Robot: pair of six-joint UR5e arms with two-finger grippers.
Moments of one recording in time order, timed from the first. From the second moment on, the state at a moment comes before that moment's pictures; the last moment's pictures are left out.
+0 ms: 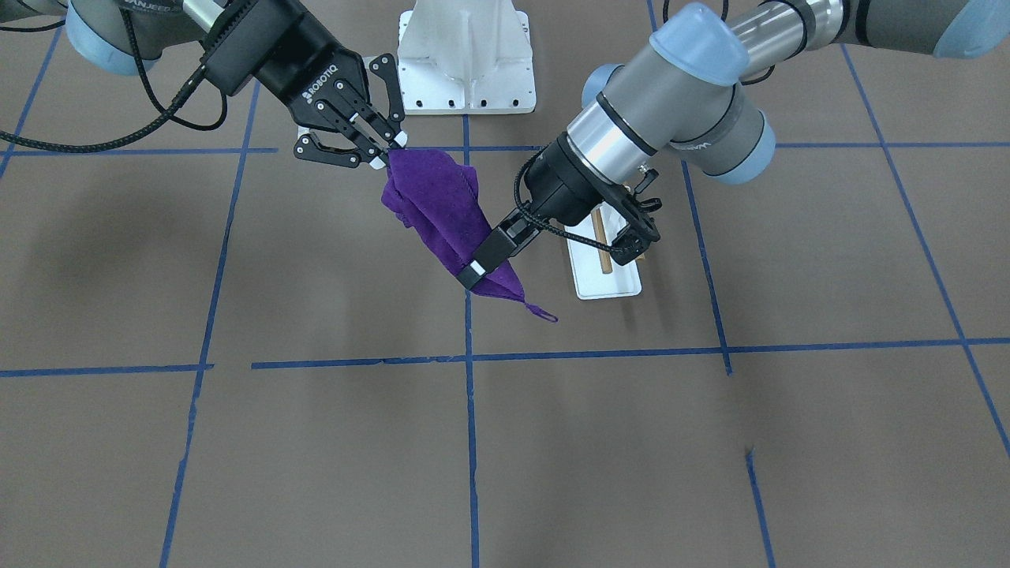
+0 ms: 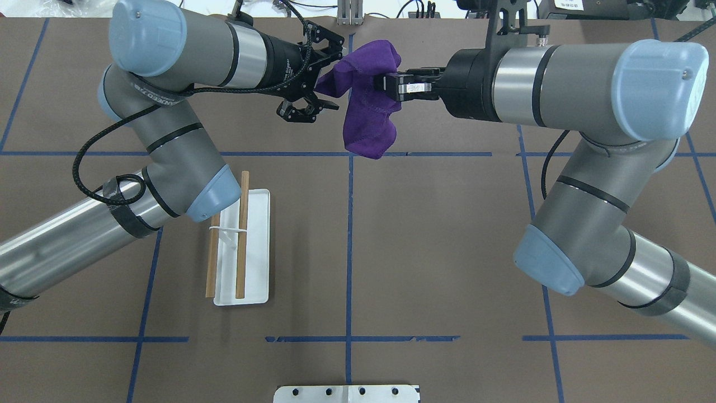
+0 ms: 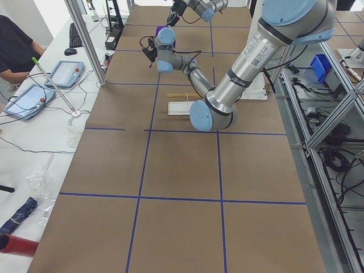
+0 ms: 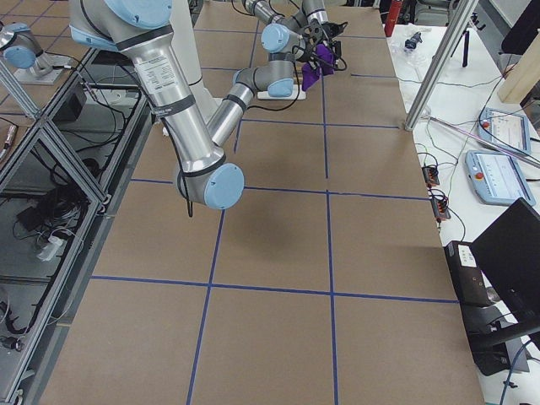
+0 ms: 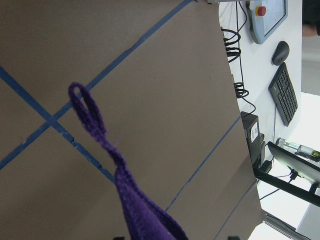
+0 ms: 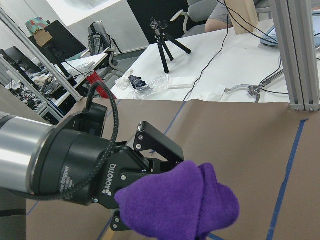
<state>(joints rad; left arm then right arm) -0.76 -2.32 -1.51 -2.45 -1.97 -2.29 0.72 -1.07 1.96 -0.83 1.79 1.03</state>
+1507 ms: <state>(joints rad) -0.77 -2.32 -1.64 -2.48 -1.92 -2.29 1.02 -1.69 2.17 -0.85 2.21 0.99</state>
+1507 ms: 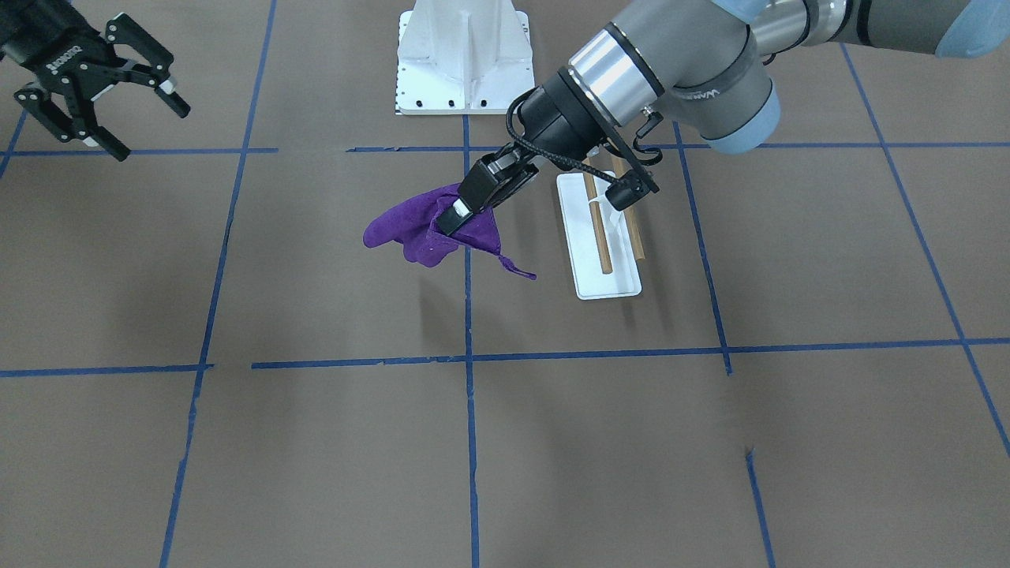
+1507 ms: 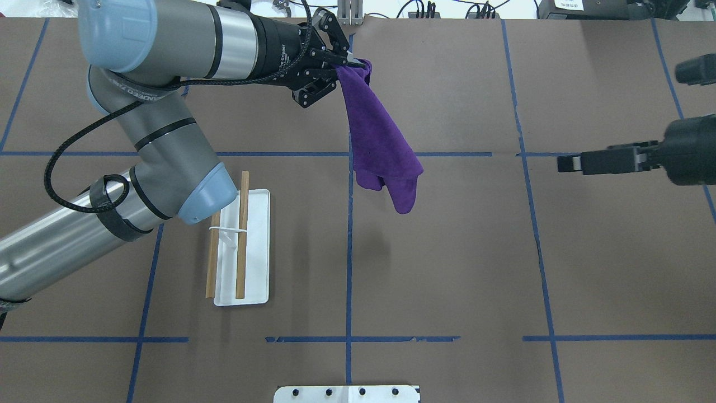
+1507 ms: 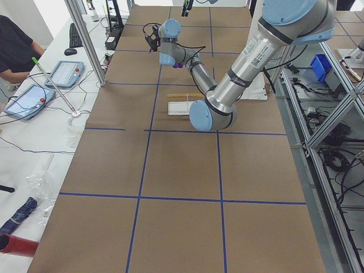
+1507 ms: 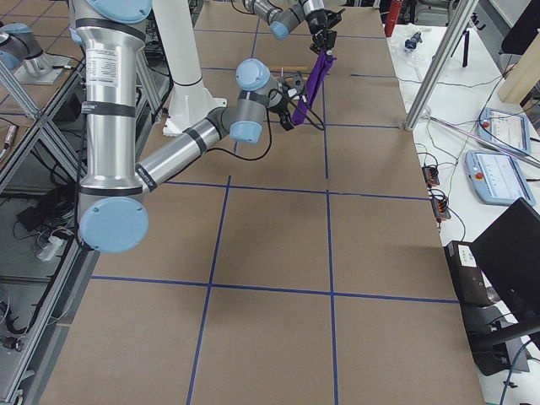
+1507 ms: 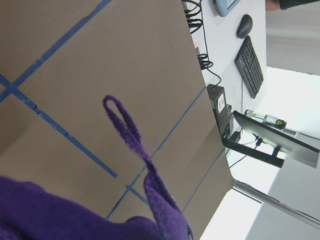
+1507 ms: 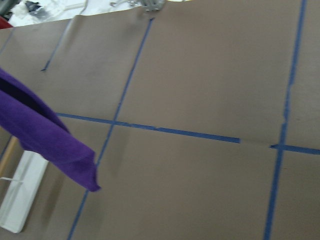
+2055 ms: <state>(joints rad) -0.62 -2.31 -1.84 -2.21 -1.60 -2.06 1.23 -1.75 2.02 -1.10 2.23 0.61</state>
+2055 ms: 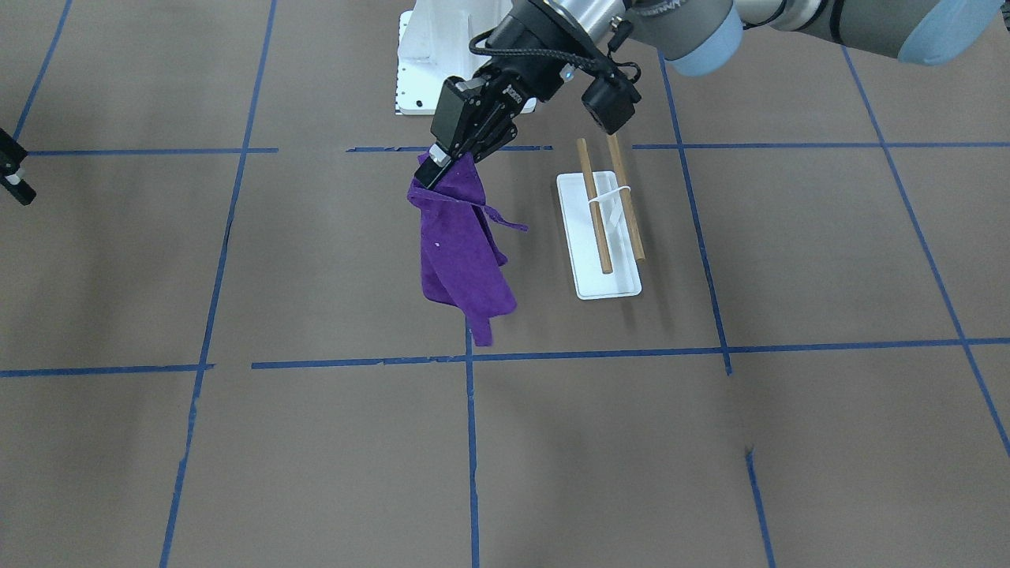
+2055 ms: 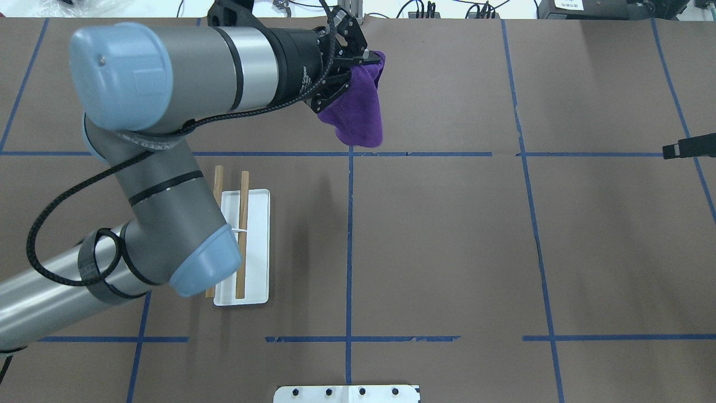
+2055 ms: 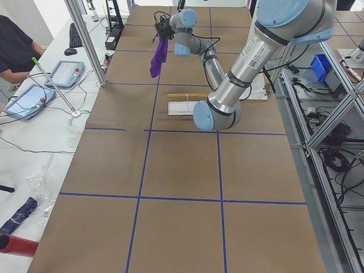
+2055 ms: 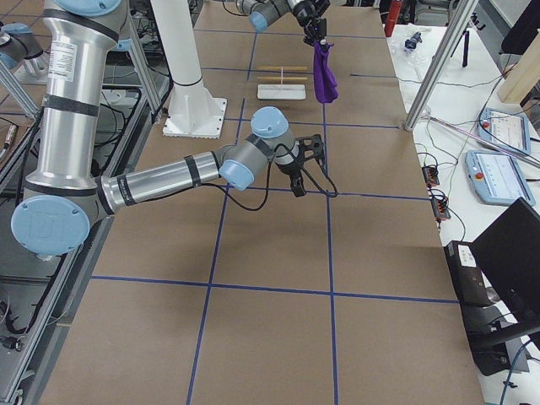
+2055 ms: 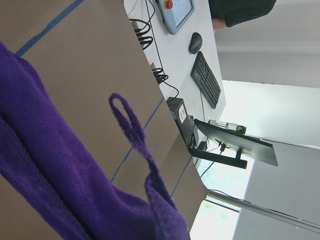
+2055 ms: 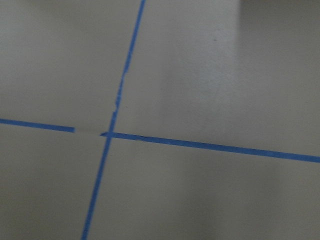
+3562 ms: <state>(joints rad) -0.31 -1.89 -2.26 -1.82 -1.09 -1.88 1.45 -1.68 1.95 -1.82 2.22 -0.11</state>
